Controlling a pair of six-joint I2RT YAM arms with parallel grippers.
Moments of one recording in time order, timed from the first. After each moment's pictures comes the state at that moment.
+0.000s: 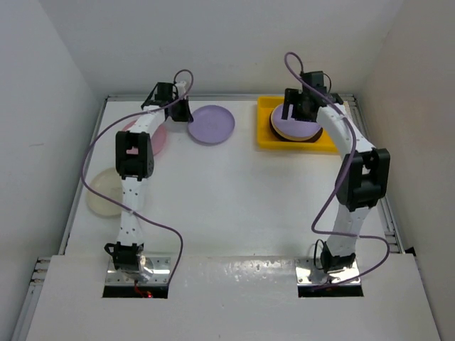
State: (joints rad) left arm -0.07 2.59 2.26 -0.40 0.39 -0.08; right arm 0.11 1.93 1.69 -0.59 0.10 0.23
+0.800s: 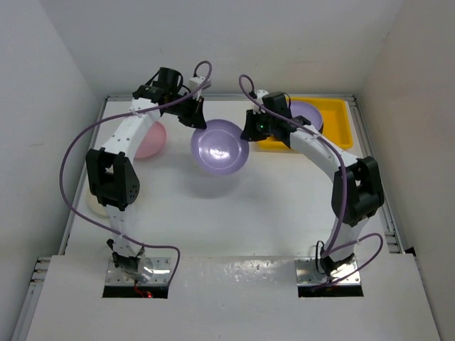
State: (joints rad) left arm -0.24 1.94 1.91 -0.85 0.63 0.24; right arm 0.43 1.81 1.45 -0.31 -0.22 0.23
